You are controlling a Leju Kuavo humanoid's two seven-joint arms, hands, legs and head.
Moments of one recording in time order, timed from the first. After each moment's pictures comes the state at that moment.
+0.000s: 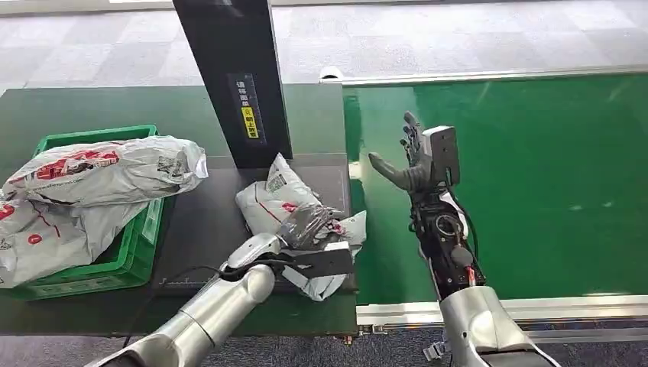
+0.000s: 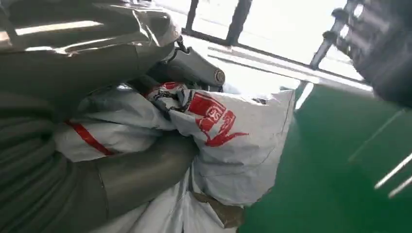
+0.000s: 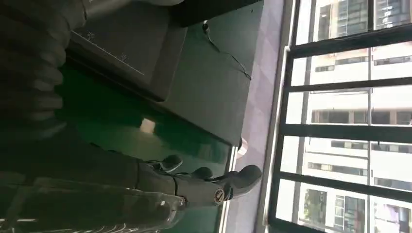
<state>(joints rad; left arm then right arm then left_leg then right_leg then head) -0.60 -0.16 -0.60 -0.75 -0.70 0.07 -0.34 -0.71 0.14 0.14 -0.64 0.05 -0.03 -0.30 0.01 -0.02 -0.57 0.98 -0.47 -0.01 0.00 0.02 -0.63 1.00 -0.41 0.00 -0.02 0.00</state>
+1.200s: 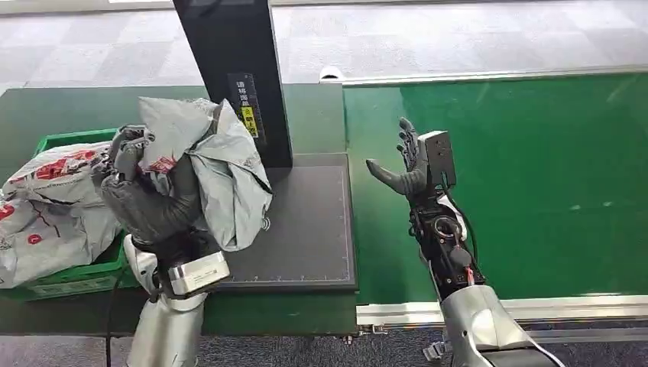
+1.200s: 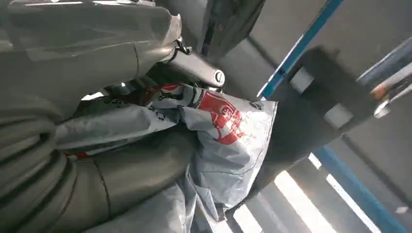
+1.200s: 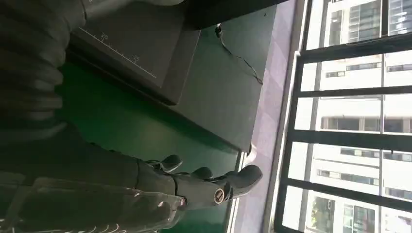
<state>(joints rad) -0.34 -0.29 -0.25 -1.67 -0.79 0.68 -0.70 -0.72 0.13 0.15 -0.58 0.05 -0.01 -0.32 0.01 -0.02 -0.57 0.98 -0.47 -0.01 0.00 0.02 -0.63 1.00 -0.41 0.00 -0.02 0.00</state>
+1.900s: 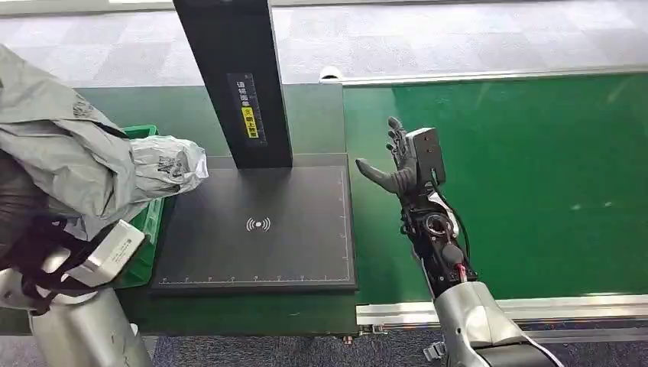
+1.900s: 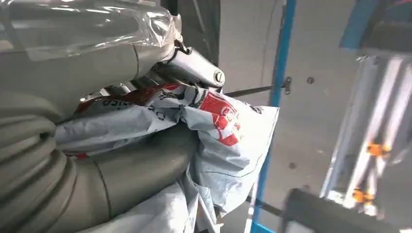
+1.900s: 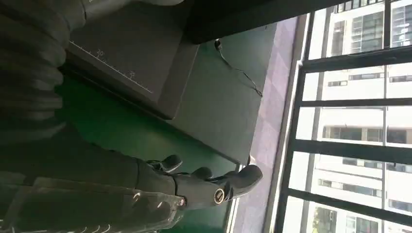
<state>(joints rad) -0.46 -0.27 0.10 -2.00 -1.19 0.68 -0.70 -0.73 0.15 0.17 -0.56 0.06 -0.01 -0.31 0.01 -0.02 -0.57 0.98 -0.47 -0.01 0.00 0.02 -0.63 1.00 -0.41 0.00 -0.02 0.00</state>
